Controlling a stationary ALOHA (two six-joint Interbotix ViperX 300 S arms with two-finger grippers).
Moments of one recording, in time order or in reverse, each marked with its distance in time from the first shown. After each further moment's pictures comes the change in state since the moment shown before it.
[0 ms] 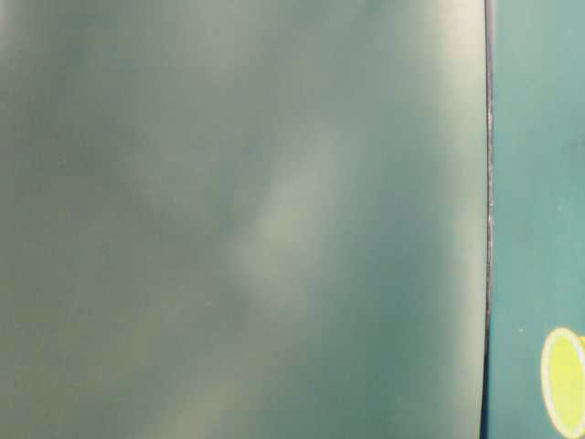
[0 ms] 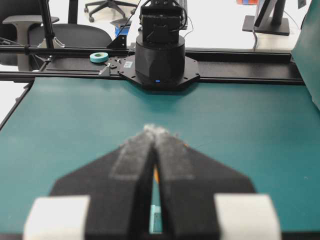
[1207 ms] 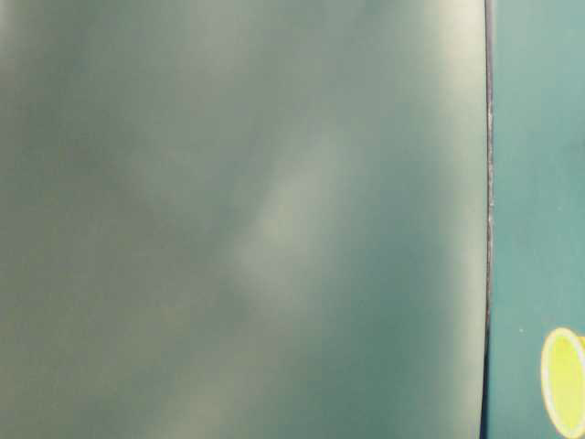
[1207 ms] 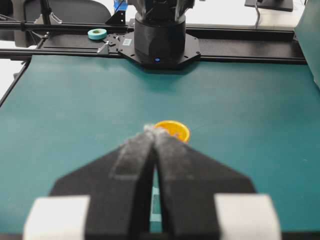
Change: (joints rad) left arm -0.003 0.115 0.126 0.000 -0.129 -0.003; right arm 0.002 0.011 -0.046 0.000 0.118 -0.006
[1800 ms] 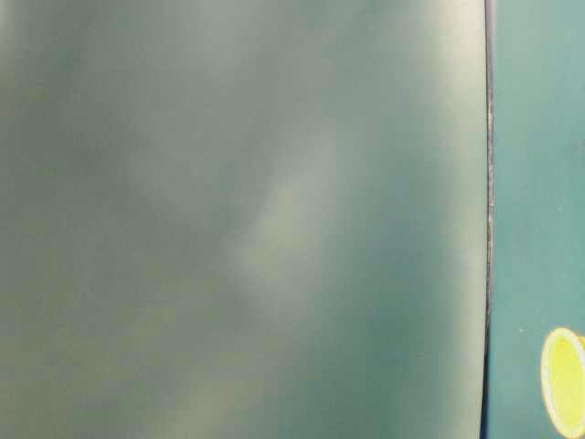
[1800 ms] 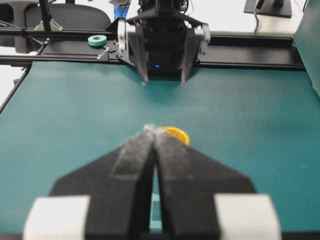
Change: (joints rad) left arm 0.040 0.480 -0.002 0.002 -0.341 -0.003; right arm 0.000 -0.002 -0.002 0.000 -0.021 0.002
